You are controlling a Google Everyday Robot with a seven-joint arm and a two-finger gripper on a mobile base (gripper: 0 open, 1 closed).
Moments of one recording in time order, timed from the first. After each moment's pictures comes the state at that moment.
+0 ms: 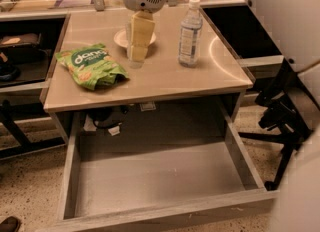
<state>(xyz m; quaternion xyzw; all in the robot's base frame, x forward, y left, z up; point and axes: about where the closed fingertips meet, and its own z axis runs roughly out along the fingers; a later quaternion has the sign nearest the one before) 0.578 0.067 0.989 -0.79 0.56 0.09 0.24</state>
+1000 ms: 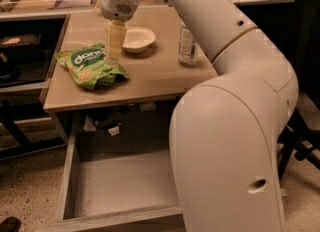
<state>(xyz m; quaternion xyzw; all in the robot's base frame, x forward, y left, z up) 0.669 0.139 0.930 -0.80 0.54 0.13 0.23</state>
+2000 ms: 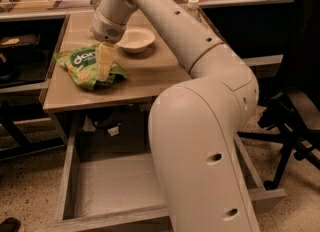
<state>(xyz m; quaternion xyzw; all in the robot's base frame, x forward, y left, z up) 0.691 0.185 0.857 -0.79 0.54 0.18 0.22</state>
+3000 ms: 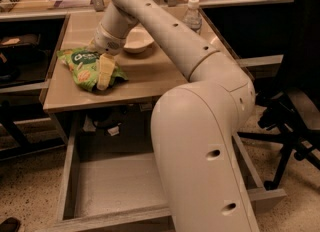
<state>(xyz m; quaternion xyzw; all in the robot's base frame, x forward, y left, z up) 0.697 0.194 0.811 -0.78 0.55 0.20 0.21</state>
